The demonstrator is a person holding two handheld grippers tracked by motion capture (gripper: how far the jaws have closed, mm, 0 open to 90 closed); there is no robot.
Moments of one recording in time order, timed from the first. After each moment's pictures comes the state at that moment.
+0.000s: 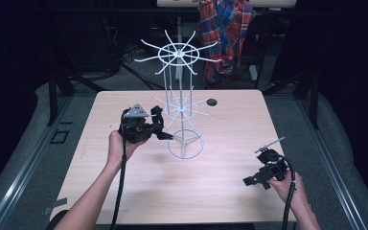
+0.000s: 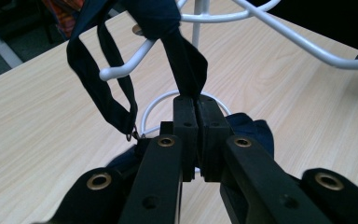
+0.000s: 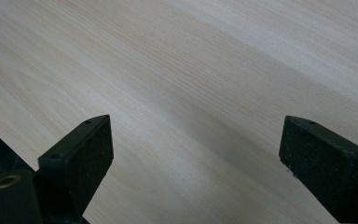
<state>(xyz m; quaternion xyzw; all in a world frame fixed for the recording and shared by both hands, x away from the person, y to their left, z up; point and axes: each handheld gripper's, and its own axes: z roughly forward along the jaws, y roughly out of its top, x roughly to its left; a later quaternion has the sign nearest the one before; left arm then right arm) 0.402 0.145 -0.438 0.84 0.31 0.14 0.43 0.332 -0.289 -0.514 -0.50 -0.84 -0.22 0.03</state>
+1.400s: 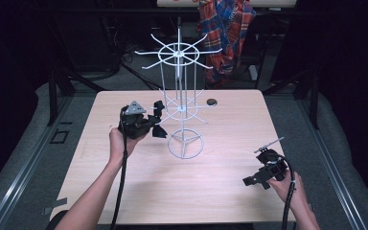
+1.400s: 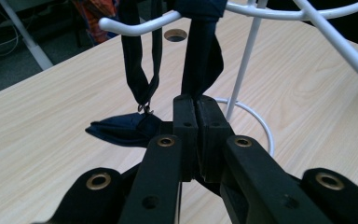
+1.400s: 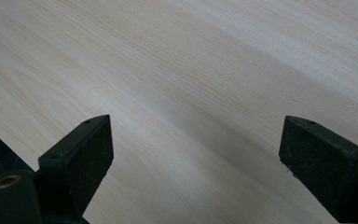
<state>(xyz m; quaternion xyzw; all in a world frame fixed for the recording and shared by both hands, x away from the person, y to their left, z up) 0.422 0.153 -0.450 0.82 0.34 0.17 0.43 0.333 -0.288 -0.515 -0.51 -0.84 -0.21 0.02</state>
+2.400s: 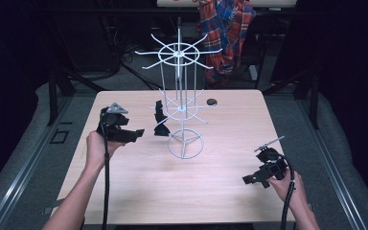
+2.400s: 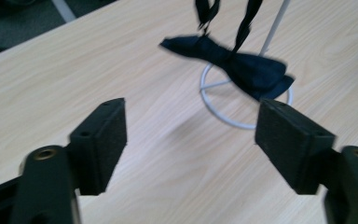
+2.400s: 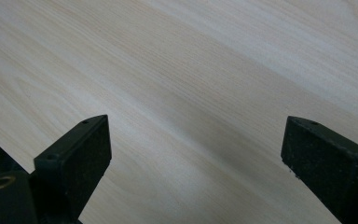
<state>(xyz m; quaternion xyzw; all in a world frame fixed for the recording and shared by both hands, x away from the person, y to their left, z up) 0.396 0.201 -0.428 0.83 0.40 0.16 0.34 0.332 -0.285 -0.509 -0.50 -0.84 -0.21 0.01</state>
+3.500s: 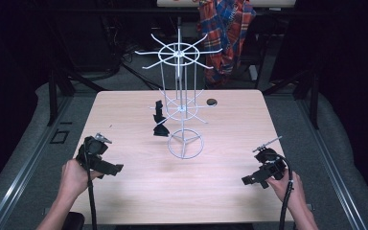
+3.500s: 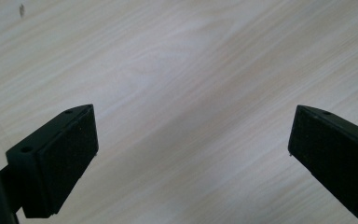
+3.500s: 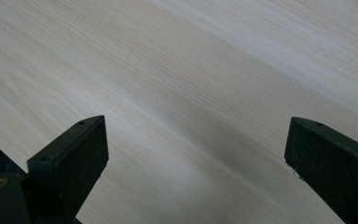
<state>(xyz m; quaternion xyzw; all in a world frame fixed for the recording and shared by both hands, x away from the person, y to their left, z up) 0.340 0.245 -0.476 0.86 0.45 0.11 0.20 0.334 -0.282 -0.509 -0.50 -0.84 -0.20 0.01</state>
